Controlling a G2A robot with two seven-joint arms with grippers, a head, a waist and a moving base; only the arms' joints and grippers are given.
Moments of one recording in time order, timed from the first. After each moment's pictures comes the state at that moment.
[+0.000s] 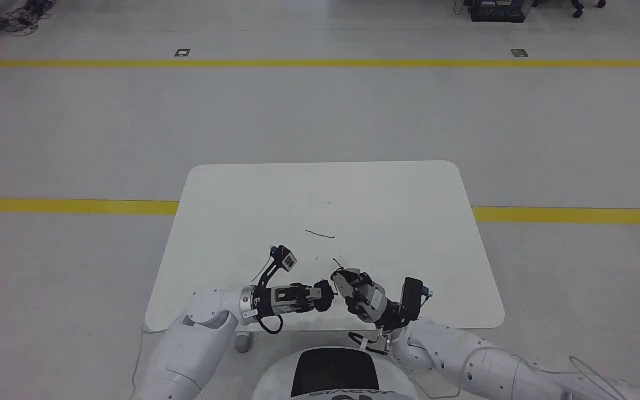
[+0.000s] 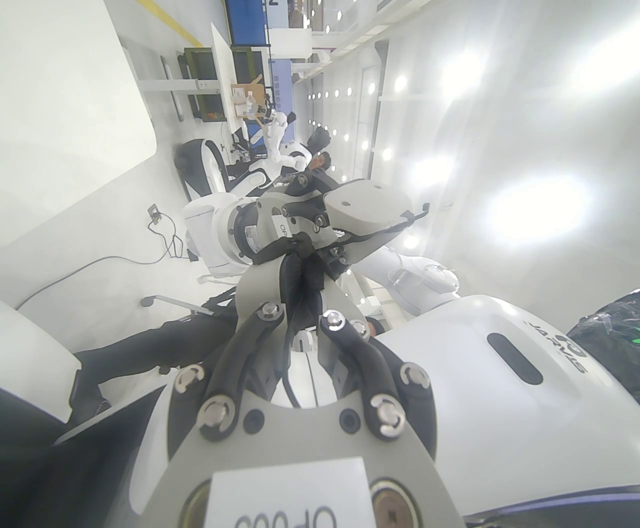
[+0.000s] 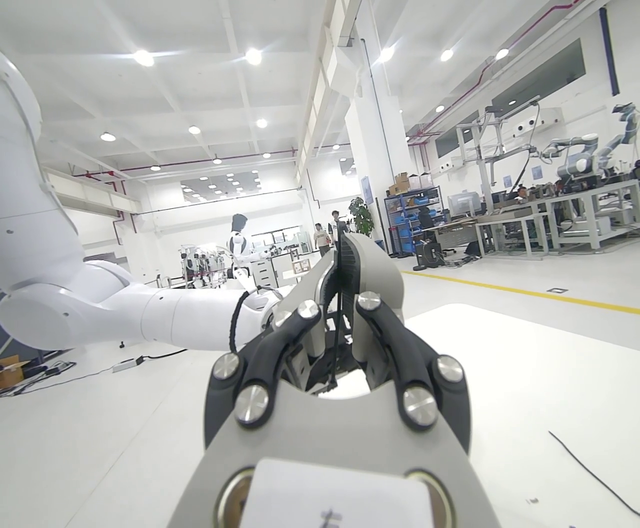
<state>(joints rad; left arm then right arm) 1.56 -1.25 -1.23 -1.40 -0.49 -0.34 -1.28 -1.17 -1.02 0.20 -1.34 -0.90 -0.34 -1.22</state>
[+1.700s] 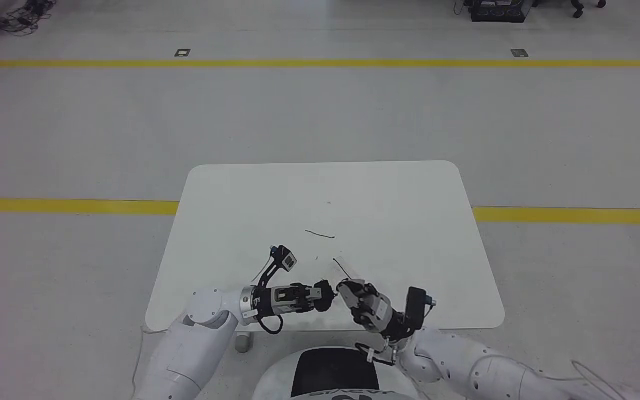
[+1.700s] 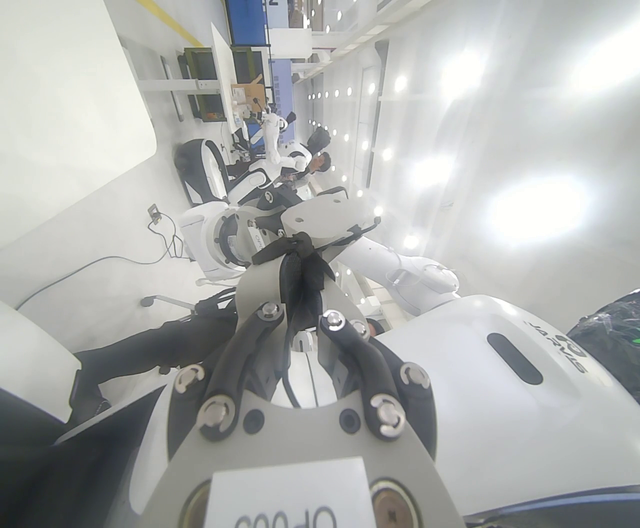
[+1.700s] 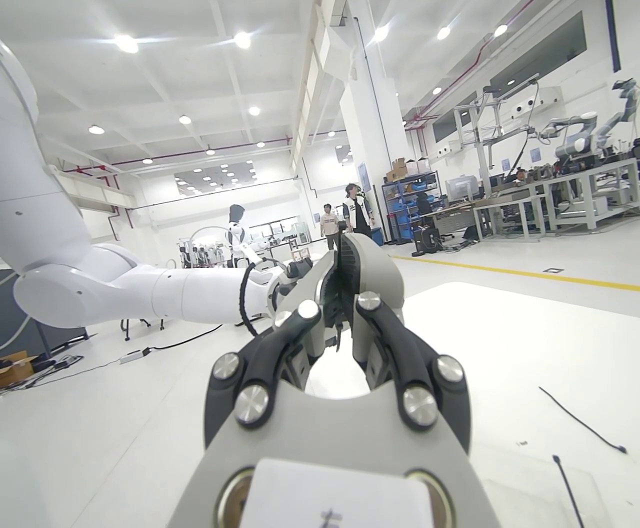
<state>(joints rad) 1.56 -1.25 -1.23 -1.40 -0.49 -0.34 -1.28 -1.20 -0.99 0.17 -1.33 -0.90 -0.34 -1.23</state>
